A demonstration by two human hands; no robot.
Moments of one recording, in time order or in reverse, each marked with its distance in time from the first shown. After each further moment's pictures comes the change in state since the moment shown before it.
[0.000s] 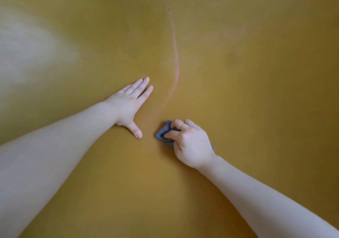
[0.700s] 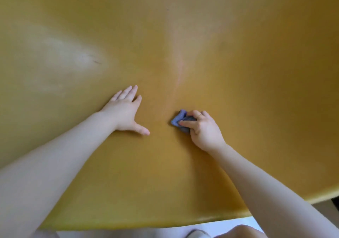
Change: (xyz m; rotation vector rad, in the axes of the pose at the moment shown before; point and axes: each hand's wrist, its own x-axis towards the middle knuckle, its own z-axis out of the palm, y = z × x) left_hand -0.052 -0.046 0.029 -0.069 0.063 0.051; right_hand -0.012 -0.058 0.000 -0.074 0.011 0.392
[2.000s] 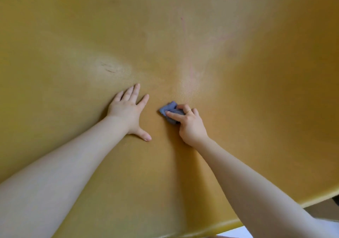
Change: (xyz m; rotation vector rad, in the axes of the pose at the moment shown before) left_hand 0.010 -0.043 -0.005 0.153 0.044 0.038; right_hand 0.060 -0.062 0.034 -0.034 -0.144 0.185
